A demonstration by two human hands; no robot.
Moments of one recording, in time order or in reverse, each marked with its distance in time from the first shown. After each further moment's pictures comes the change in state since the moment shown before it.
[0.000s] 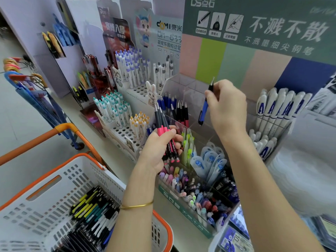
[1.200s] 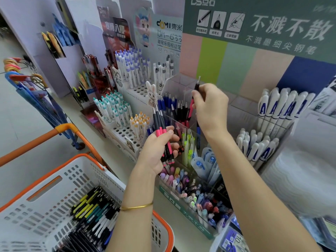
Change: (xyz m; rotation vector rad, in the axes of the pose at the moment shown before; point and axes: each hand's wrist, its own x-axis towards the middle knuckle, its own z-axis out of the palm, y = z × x) left_hand 0.006 -0.002 -0.005 -0.022 0.049 -0.047; right_hand 0.006 0.003 0.044 0.205 -0.039 0.029
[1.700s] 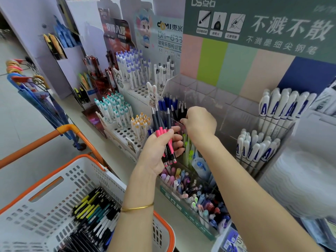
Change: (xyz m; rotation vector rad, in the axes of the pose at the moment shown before) left_hand -0.002 0.001 0.000 -0.039 -0.054 0.009; right_hand -0.012 0.005 0.026 -0.617 -0.401 0.110
